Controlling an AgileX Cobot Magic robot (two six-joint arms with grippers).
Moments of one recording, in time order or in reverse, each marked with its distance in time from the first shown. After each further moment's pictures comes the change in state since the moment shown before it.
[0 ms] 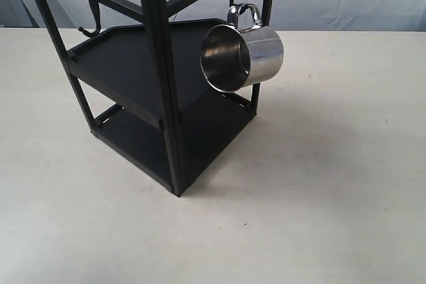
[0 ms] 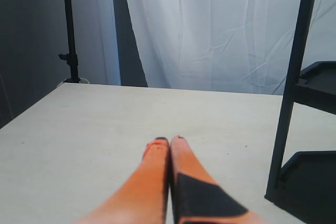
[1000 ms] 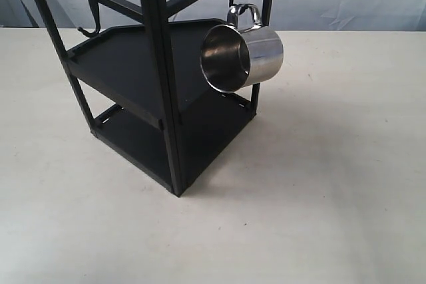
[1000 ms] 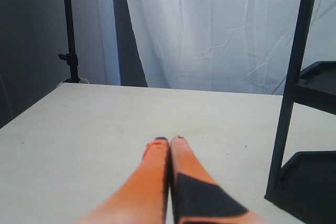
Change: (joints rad) left arm 0.000 0.000 0.000 0.000 0.000 0.000; right arm -0.001 0.000 0.000 -1.127 0.020 0.878
